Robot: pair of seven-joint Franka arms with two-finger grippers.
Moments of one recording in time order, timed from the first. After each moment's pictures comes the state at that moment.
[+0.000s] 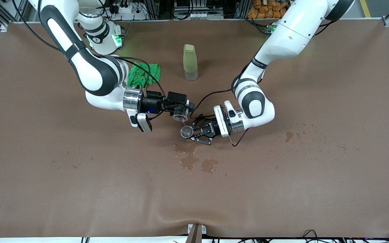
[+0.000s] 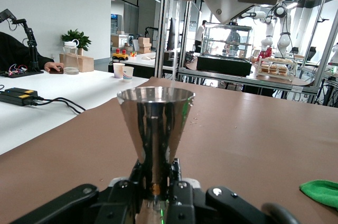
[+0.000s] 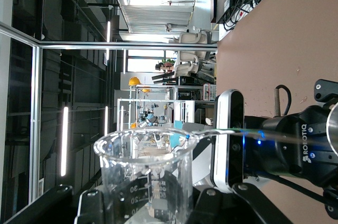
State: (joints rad) left arm -0.46 0.70 -0.15 -1.69 -2.08 2.27 2.44; right arm -0.04 0.40 0.64 -1.86 1.82 2.28 -0.83
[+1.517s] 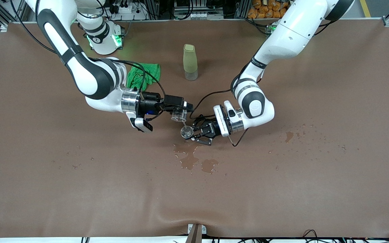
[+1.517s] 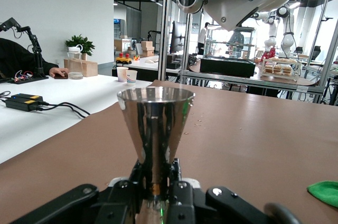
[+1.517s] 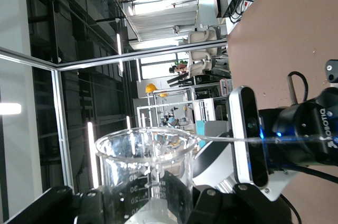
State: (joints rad) left arm -0.46 0.71 -0.15 -1.69 -2.11 2.27 2.49; right arm -0.05 0.41 0.63 -1.86 1.89 2.22 -0.72
